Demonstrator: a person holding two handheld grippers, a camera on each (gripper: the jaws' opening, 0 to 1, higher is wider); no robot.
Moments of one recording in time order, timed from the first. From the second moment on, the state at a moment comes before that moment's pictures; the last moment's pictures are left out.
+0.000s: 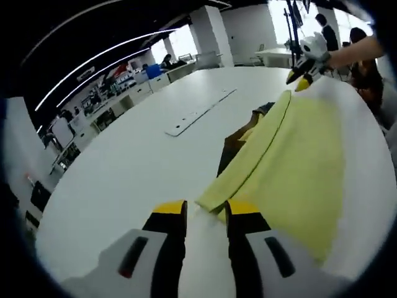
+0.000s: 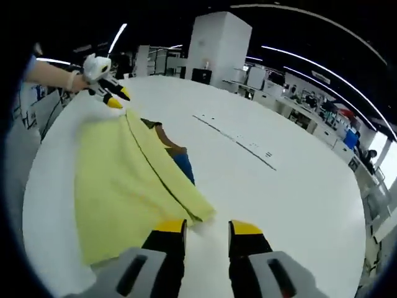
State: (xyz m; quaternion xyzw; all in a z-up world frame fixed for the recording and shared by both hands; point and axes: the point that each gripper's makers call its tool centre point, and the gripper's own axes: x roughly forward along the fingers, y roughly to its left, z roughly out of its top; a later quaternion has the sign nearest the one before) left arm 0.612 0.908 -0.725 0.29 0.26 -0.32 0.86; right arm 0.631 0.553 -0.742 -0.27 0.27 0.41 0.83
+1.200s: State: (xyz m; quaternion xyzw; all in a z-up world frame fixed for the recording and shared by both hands) left arm 0.621 0.905 -0.752 0.61 0.22 -0.37 0.67; right arm 0.639 0.565 -0.757 -0.53 0.17 0.44 0.71
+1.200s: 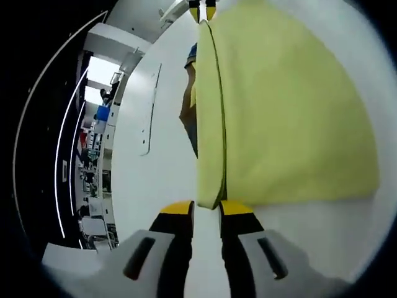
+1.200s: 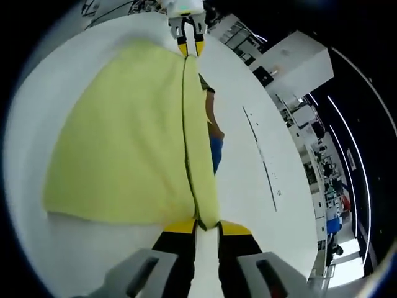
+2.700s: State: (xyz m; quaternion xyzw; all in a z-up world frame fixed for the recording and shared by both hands) left arm 0.658 0.912 -0.760 0.10 0.36 -0.23 0.90; right arm 0.686 0.567 -0.759 -0.17 0.31 0.36 0.86
